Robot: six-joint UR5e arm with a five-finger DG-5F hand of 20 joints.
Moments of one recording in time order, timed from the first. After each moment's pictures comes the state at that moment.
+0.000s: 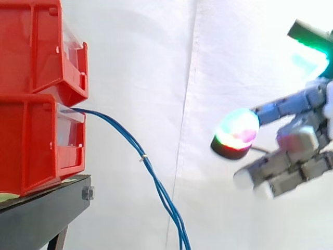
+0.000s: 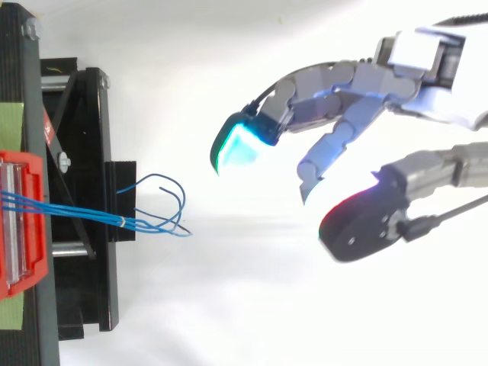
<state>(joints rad) 0.15 -2.04 -1.57 -2.63 -1.22 -0.23</state>
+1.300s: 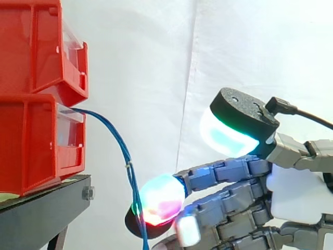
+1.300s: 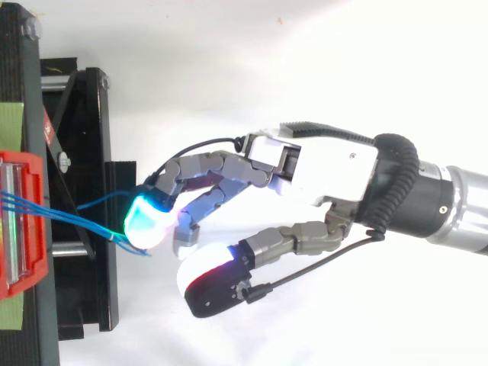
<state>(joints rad) 0.22 -2.30 -1.41 -2.42 -1.13 -0.22</state>
